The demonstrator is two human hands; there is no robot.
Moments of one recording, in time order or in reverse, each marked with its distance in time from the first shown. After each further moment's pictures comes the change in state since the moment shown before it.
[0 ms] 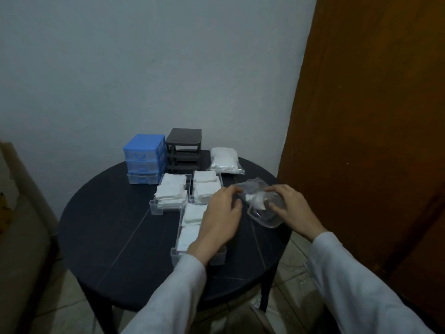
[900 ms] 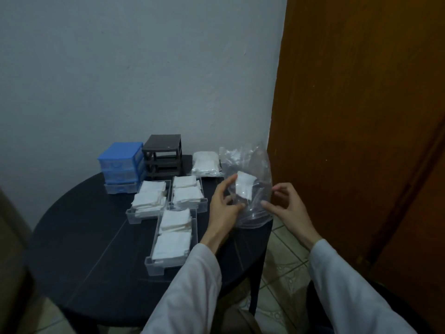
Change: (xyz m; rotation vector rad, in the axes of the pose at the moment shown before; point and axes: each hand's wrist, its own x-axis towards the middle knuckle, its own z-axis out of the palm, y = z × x) left_hand 0.030 0.004 0.066 -0.852 -0.034 -0.209; right_hand -0.026 0.024 -0.013 0.683 0.228 0.231
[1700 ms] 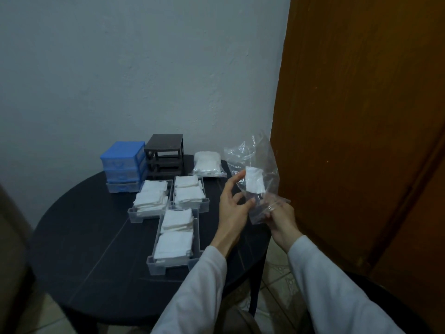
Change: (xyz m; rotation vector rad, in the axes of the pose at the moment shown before) left_hand -0.012 0.011 0.018 -0.170 -0.050 0.093; right_hand -0.004 -0.020 0.042 0.595 0.235 0.461
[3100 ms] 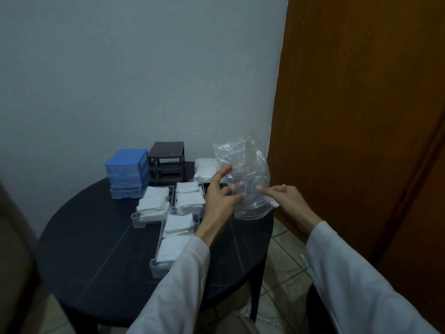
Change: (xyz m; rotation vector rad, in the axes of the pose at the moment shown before) left_hand 0.011 0.031 -0.017 0.131 0.014 0.041; right_hand -0.001 -0.054 -0.014 -0.773 -0.279 -0.255
